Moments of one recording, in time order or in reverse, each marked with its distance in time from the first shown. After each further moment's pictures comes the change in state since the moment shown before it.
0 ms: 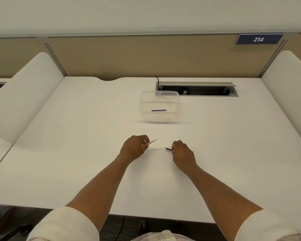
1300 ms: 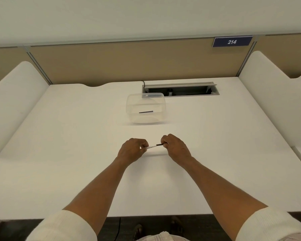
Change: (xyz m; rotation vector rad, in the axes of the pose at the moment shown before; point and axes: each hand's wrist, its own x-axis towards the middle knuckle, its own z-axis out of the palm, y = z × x) left_hand -0.009 0.036 0.011 0.044 -0.066 0.099; right_hand -0.009 0.015 -0.033 0.200 0.108 -0.130
